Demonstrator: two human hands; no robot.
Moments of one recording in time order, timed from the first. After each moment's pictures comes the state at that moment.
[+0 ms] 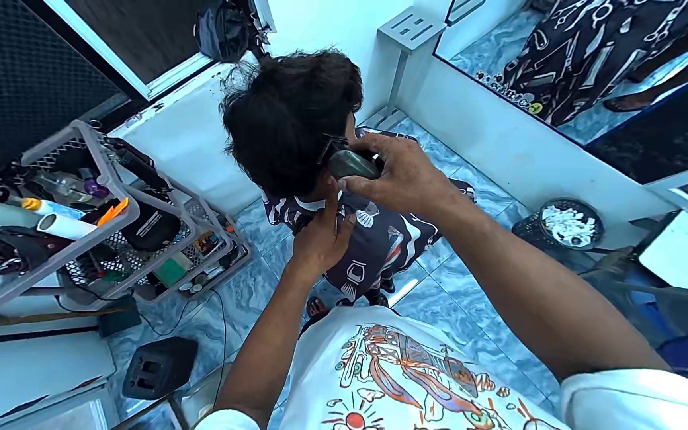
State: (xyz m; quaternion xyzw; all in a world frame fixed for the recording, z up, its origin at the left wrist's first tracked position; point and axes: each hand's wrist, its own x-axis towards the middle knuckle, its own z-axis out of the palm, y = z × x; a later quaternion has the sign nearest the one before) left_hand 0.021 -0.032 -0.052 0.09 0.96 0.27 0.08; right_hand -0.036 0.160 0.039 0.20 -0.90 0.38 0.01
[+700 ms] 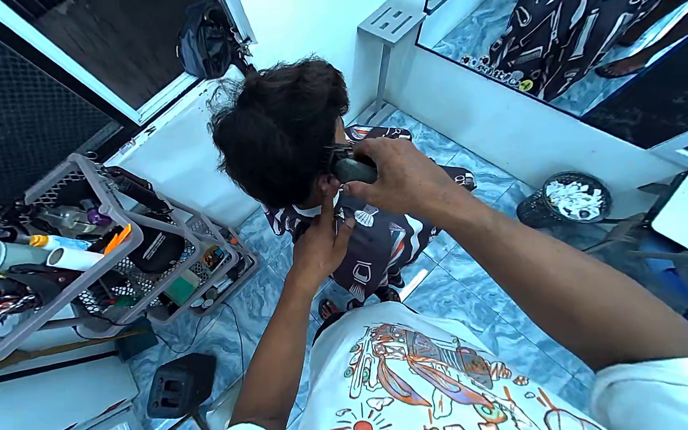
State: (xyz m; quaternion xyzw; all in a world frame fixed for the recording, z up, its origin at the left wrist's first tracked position) left_hand 0.016 -0.040 -0.056 0.11 0.95 0.28 0.08; right_hand -0.031 0.158 0.047 0.15 -0.94 0.31 -0.02
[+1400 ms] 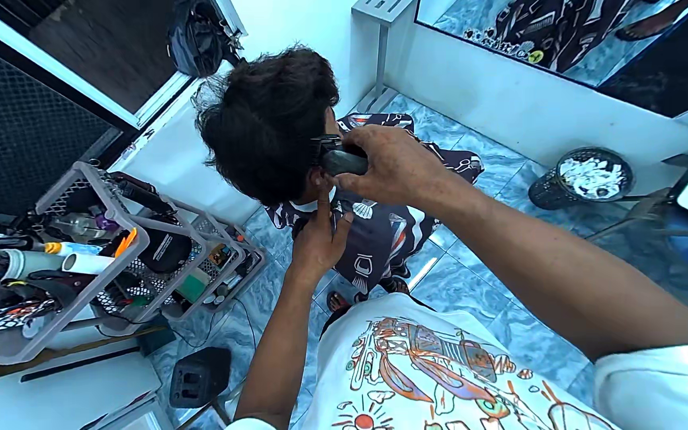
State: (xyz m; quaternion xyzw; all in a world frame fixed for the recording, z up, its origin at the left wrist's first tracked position) left_hand 0.019 -0.036 -0.055 0.11 0.95 0.28 0.09; right_hand -0.030 0.162 0.045 0.16 -0.93 0.32 0.00
